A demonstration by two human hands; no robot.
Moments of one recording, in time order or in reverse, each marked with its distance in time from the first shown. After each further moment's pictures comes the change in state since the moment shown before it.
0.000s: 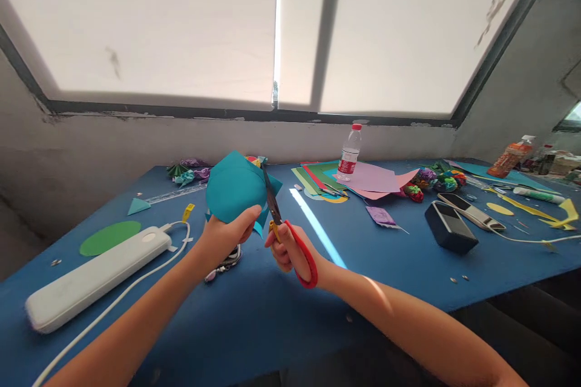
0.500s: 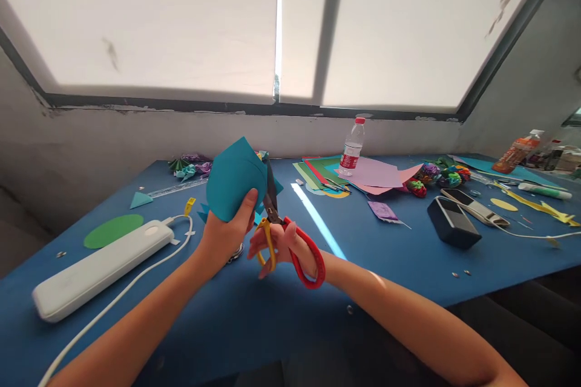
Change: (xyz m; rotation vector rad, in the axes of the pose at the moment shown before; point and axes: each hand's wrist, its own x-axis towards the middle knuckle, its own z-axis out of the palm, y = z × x) left_hand -0.001 -0.008 0.005 0.028 0.282 0.036; right_hand -0.002 -0.007 -0.001 0.028 -0.363 -0.041
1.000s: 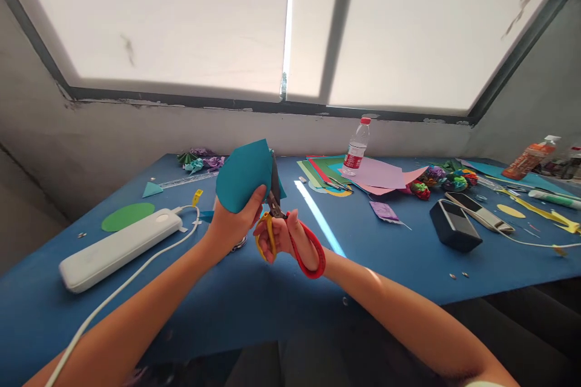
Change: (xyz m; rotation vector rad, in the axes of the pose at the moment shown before) left_hand -0.003 0.007 0.003 0.134 -0.014 0.090; right_hand 0.004 0.009 0.001 0.050 0.003 -0.004
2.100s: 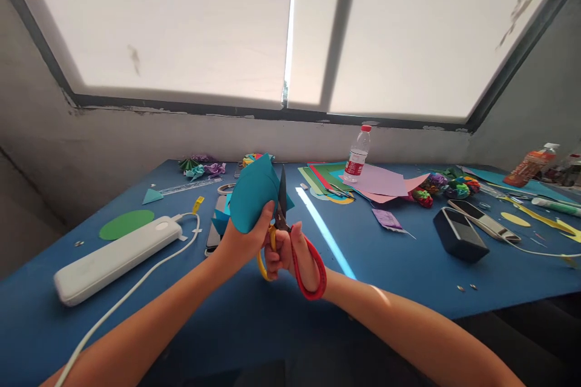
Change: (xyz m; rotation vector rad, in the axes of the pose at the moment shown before) left_hand -0.006 -0.019 0.008 0.072 0.030 0.120; right_hand -0.002 0.006 0.012 0.130 0.101 0.018
